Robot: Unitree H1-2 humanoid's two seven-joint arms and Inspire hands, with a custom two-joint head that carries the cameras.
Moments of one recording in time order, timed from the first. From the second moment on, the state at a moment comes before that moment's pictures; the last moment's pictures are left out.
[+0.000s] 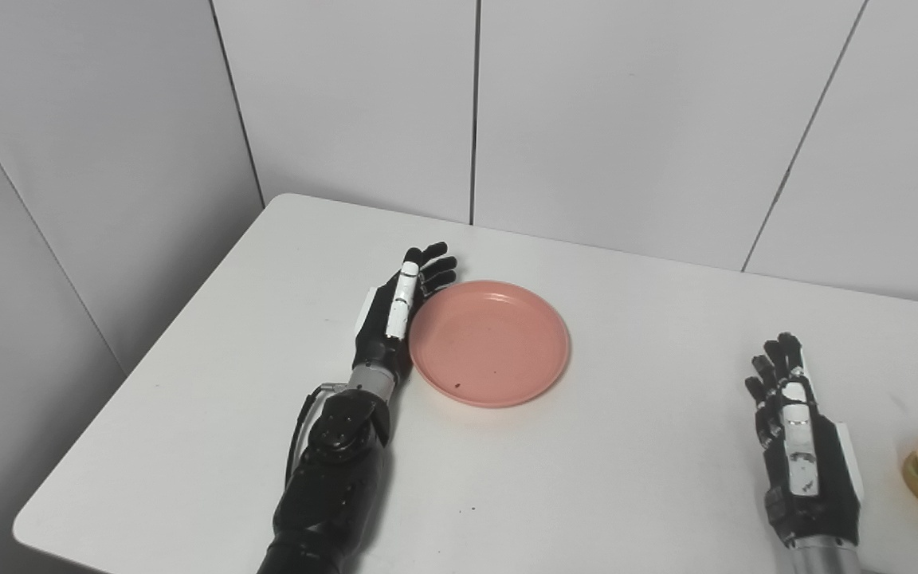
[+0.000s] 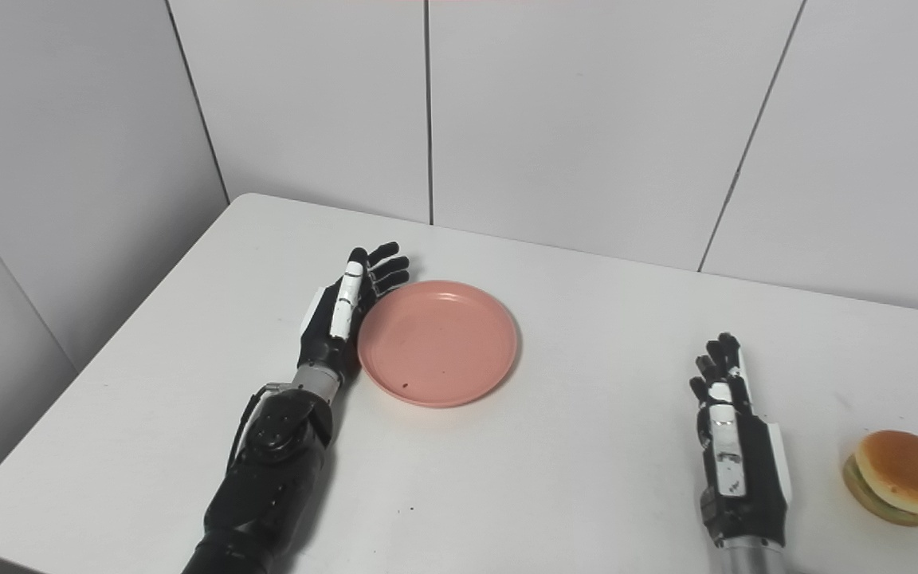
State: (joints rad) left arm -0.49 0.09 0.14 0.47 -0.19 -0.14 -0.03; right arm -0.25 -0.03 -0.03 0.15 0.17 -0.14 0.12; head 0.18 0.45
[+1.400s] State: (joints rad) left arm -0.39 -0.01 0.03 0.33 -0.17 -0.06 -0.13; right arm -0.25 0.02 -0.01 0.15 0.05 -0.20 0.06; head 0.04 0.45
